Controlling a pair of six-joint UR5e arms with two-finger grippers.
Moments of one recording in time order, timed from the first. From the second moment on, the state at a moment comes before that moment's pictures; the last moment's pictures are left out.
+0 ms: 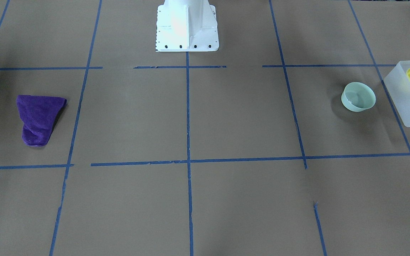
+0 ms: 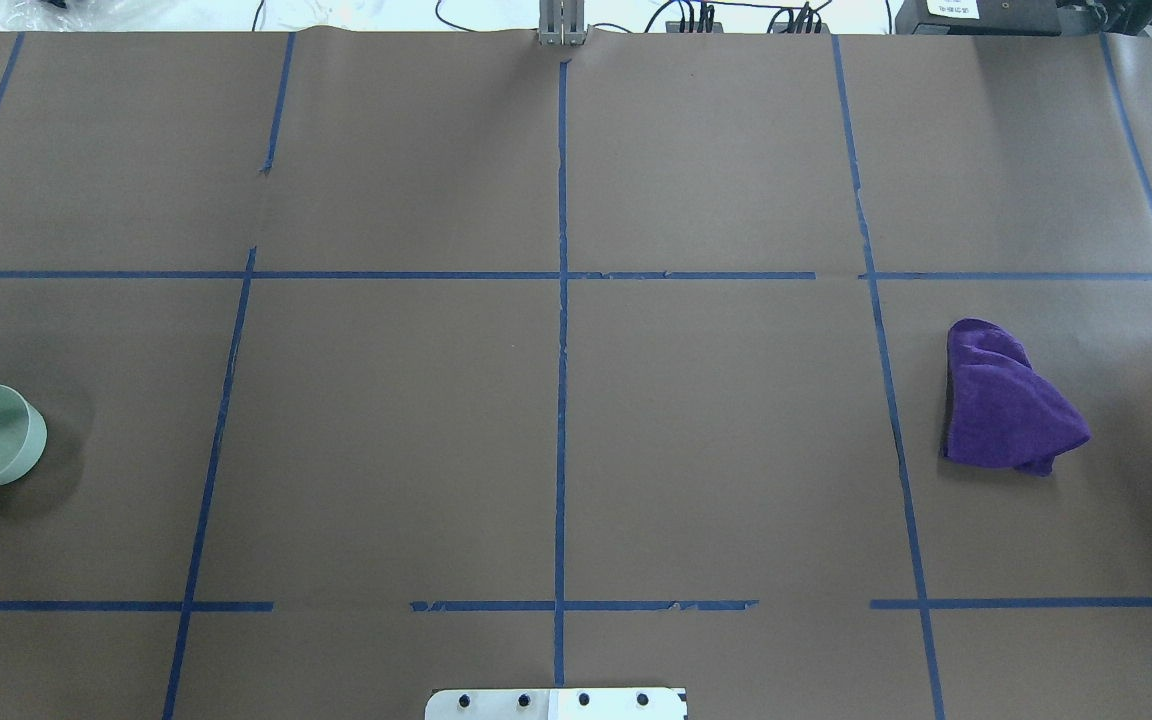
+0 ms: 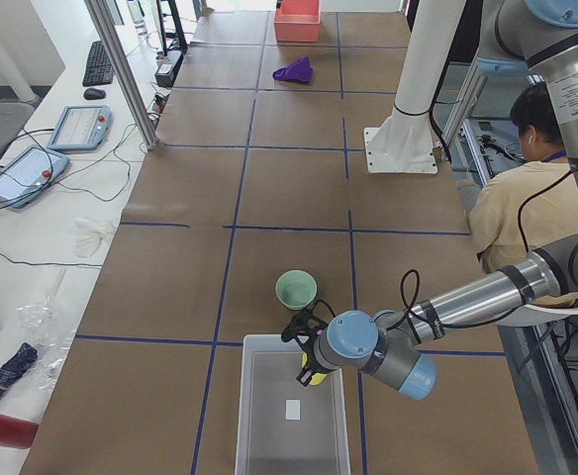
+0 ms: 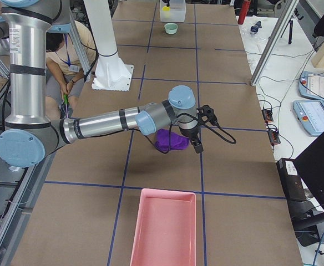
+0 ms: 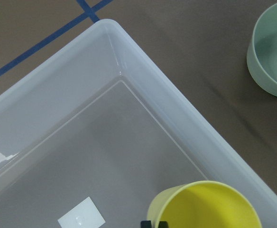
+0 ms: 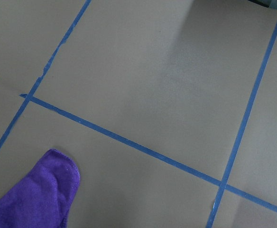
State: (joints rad) left arm -1.47 -1.18 -1.47 -2.50 -2.39 0.26; right arm 1.45 -1.64 1.87 -1.31 2.33 0.02
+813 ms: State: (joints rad) left arm -1.46 -1.26 -1.50 -2.51 -2.39 0.21; right arm 1.37 -1.64 1.97 -1.31 2.32 0.08
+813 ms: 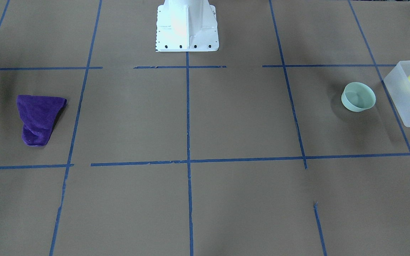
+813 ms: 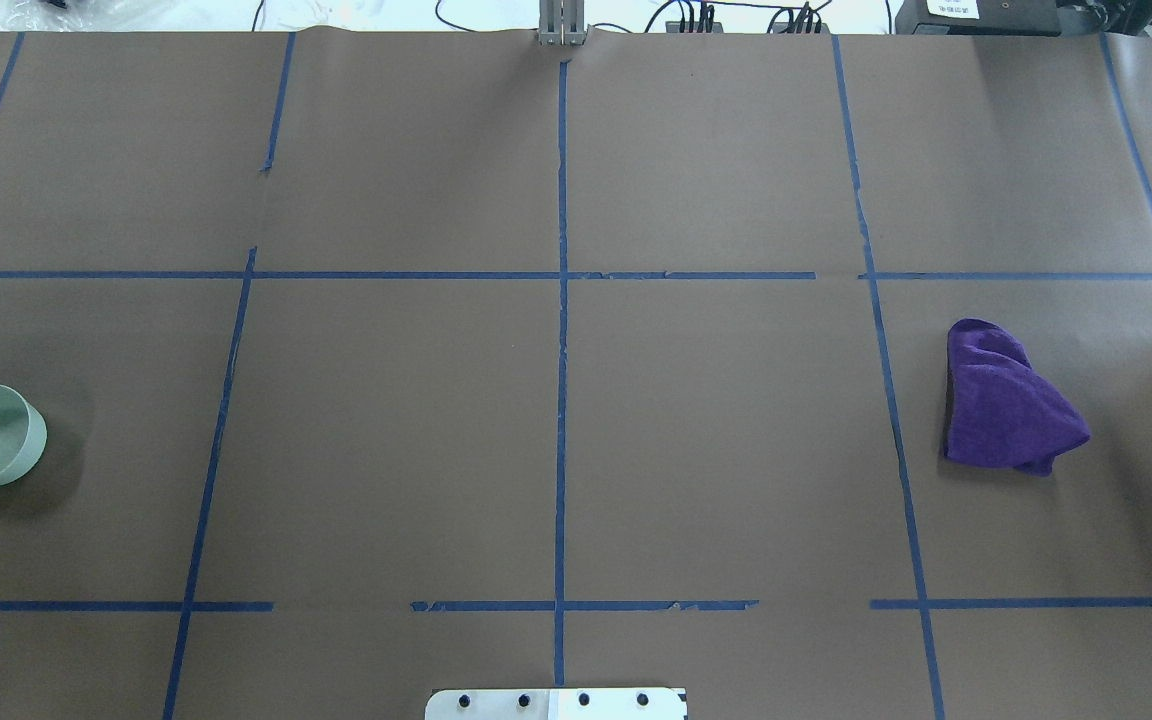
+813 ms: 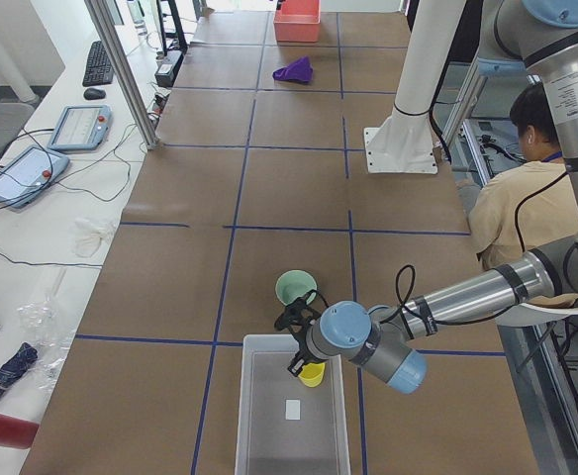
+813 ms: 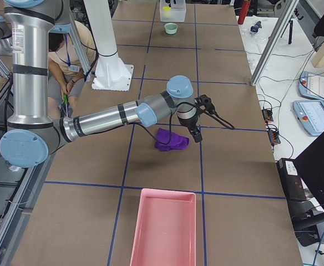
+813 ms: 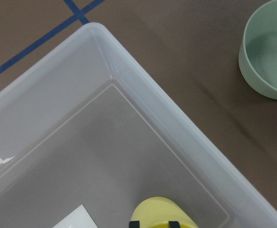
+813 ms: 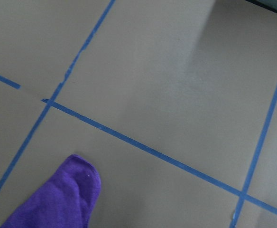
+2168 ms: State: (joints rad) left arm -1.50 -1.43 -1.68 -2.18 -2.39 0.21; right arm 0.80 -1.79 1.84 -0.88 1.91 0.59
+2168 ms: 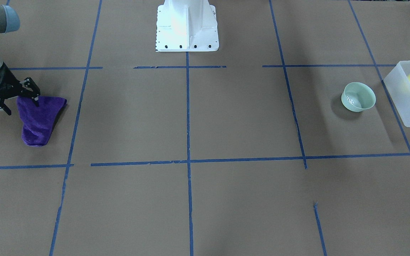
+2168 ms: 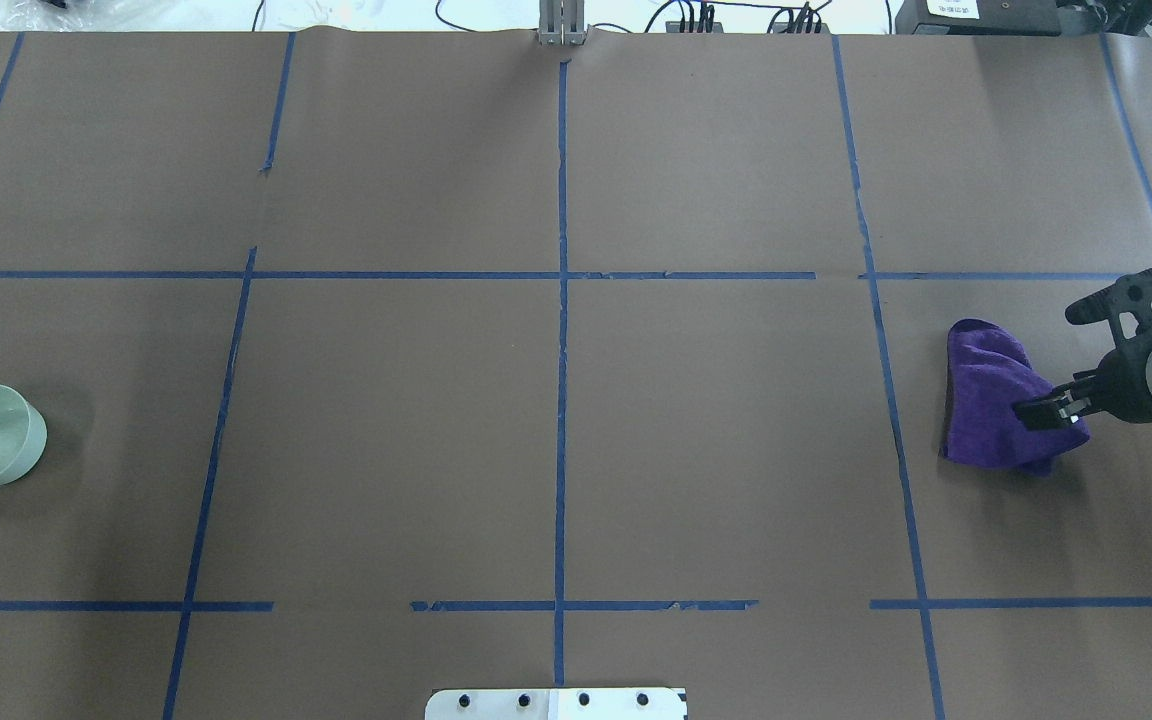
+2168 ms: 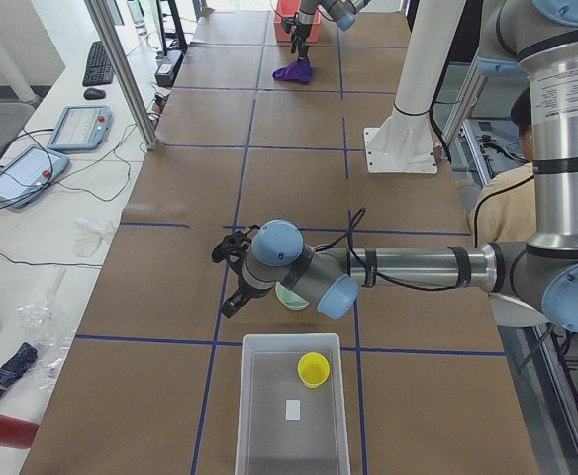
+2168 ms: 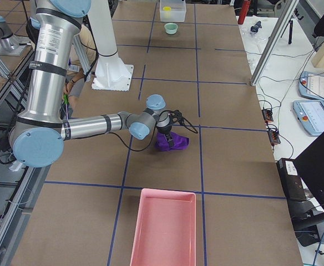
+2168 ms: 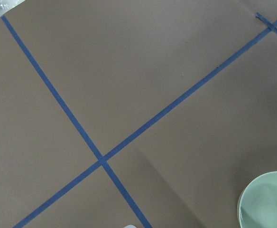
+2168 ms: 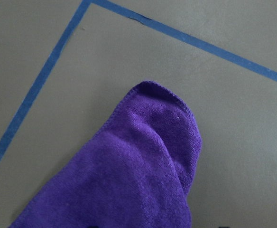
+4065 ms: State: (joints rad) left arm -1.60 -1.58 -1.84 -1.68 -2.38 0.22; right arm 1.65 -1.70 1.91 -1.63 2.24 -0.59
